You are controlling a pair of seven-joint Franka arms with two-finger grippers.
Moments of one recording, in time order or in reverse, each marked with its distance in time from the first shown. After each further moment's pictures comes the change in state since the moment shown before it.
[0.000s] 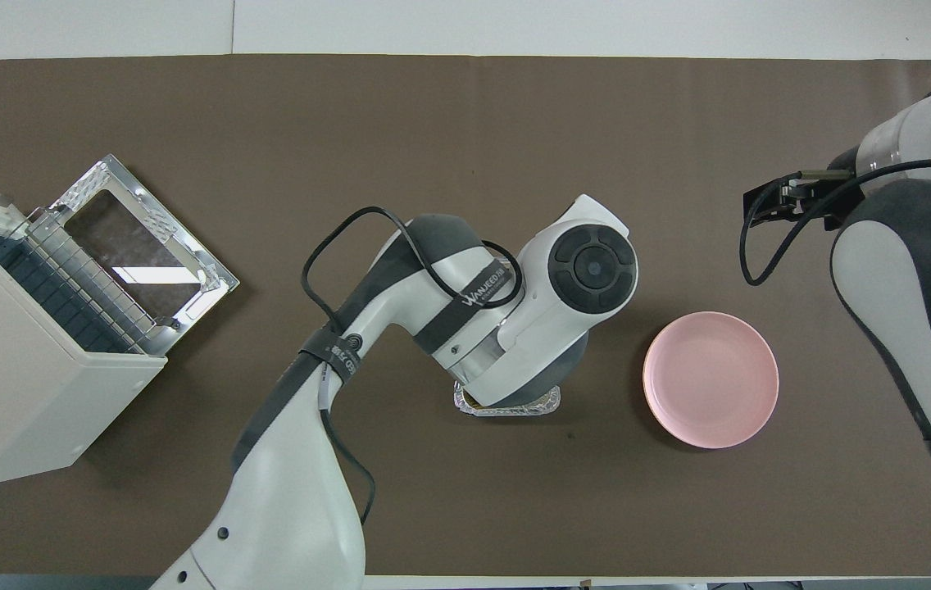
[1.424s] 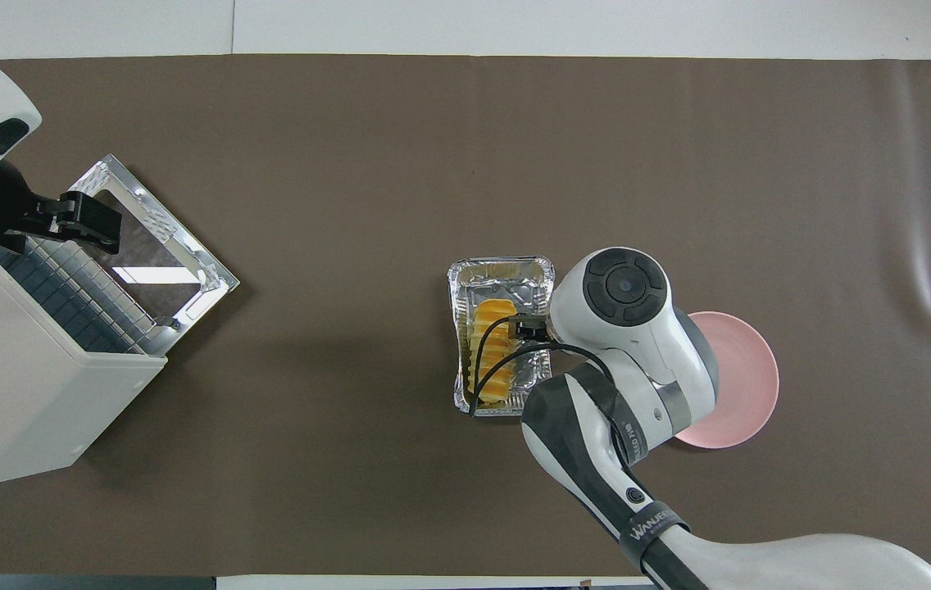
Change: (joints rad) left arm 0.671 -0.482 0.009 -0.225 -0.050 -0.449 0.853; right arm 0.420 0.060 0.004 -0.381 0.001 0.365 0.450
